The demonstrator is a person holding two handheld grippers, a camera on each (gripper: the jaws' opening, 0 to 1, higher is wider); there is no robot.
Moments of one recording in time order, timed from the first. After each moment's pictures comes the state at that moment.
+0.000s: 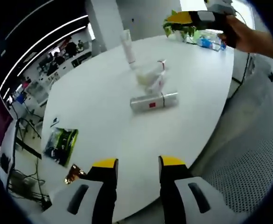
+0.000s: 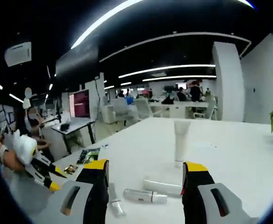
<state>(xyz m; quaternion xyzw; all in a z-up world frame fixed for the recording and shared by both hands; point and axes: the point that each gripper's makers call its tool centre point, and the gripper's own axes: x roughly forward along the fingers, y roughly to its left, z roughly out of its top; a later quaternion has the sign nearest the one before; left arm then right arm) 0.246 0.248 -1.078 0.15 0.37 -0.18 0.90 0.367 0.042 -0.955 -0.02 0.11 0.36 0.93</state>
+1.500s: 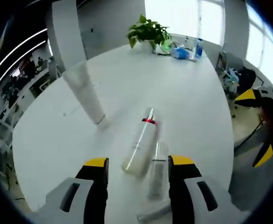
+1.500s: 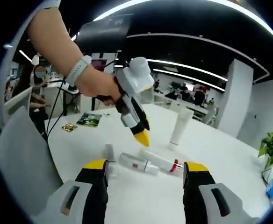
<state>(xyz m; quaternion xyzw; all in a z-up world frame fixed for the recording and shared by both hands) 0.462 0.093 -1.052 0.21 0.35 -0.38 0.83 0.324 0.015 -1.002 -0.16 0.12 0.34 0.92</state>
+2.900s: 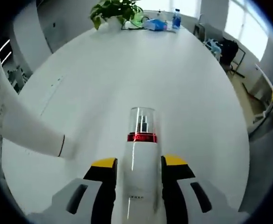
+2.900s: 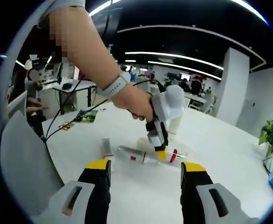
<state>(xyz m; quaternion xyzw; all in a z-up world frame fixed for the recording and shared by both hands) 0.498 0.019 -1.134 0.29 0.40 -0.48 0.73 0.327 0.008 -1.016 -0.14 0.16 0.33 0.92</state>
